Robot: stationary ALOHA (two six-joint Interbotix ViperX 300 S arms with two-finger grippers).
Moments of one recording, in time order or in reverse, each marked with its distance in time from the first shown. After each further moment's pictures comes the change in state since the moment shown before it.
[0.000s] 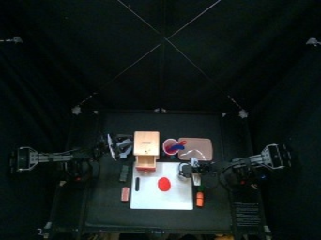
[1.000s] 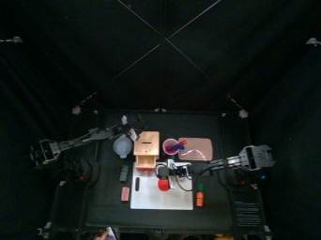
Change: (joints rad) left arm 0.261 0.341 -0.517 0.344 0.862 0.003; right arm 0.064 0.348 -0.479 0.025 -0.005 -0.017
